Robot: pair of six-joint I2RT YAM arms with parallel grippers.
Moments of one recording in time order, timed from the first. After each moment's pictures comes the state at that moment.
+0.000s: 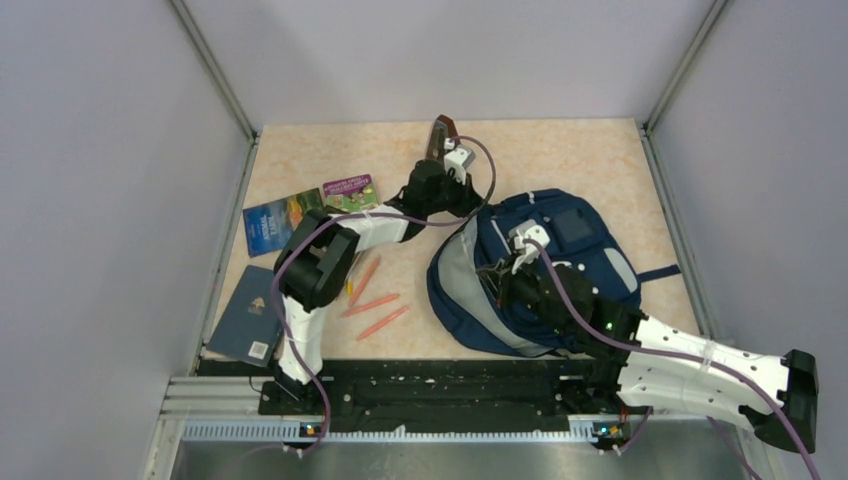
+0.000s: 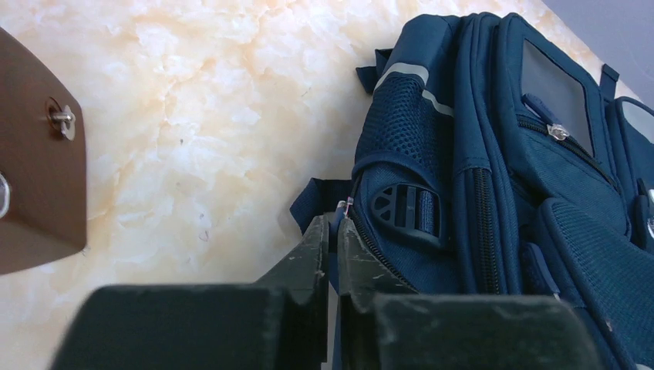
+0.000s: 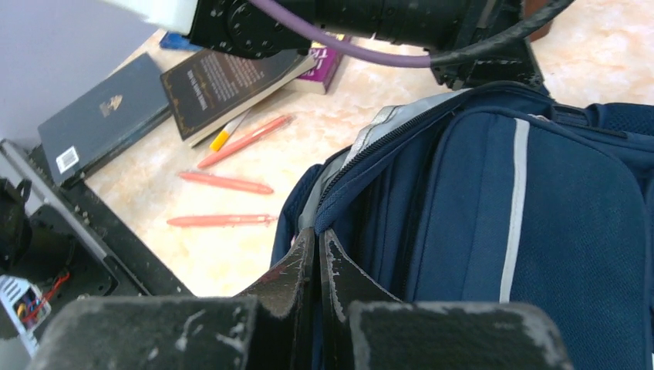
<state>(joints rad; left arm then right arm) -0.60 2.05 1.33 0.41 0.35 -0.24 1.11 0.77 0.60 -0.05 0.35 0.29</state>
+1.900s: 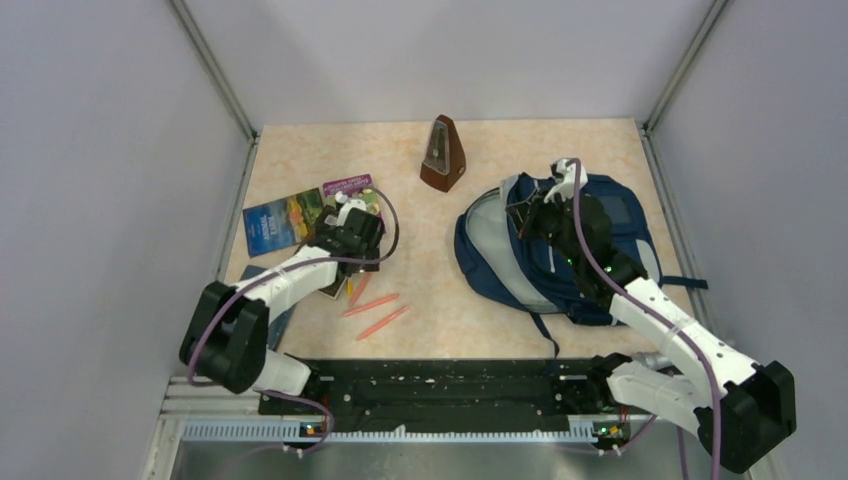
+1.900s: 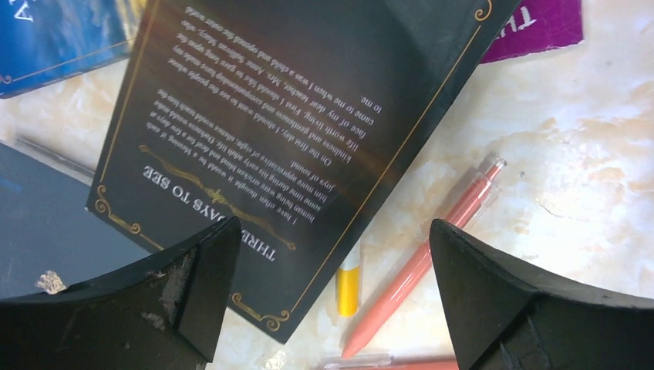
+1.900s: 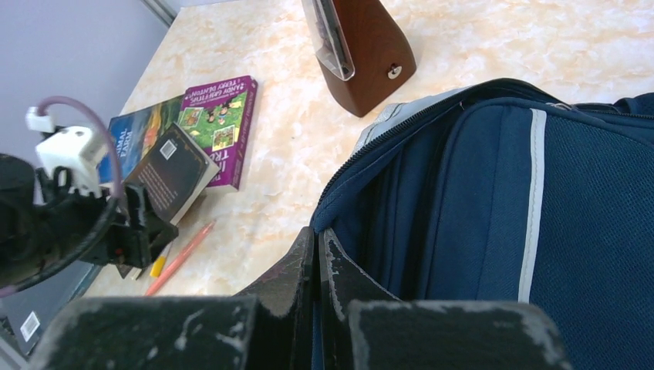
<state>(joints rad) -0.46 1.37 0.78 -0.39 -0.51 -0.37 0.52 0.99 0.76 0.02 0.06 0.41</state>
